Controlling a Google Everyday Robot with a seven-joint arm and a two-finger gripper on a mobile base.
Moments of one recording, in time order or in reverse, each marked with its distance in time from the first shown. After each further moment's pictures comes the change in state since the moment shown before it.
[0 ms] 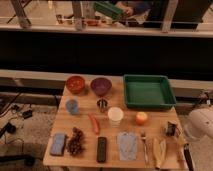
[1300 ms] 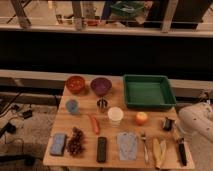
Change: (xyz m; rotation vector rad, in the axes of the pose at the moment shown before) arm -0.041 0.015 0.015 0.055 -0.021 0.033
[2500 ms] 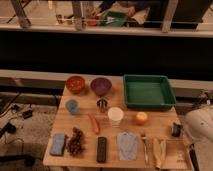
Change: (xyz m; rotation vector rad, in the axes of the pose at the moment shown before) arm 0.043 -0.045 0.003 0.075 0.079 0.021
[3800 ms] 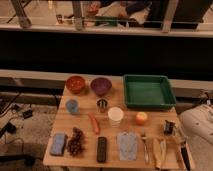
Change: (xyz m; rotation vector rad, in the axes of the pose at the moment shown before) arm -0.015 0.042 -0.022 -0.048 -0.071 -0.058
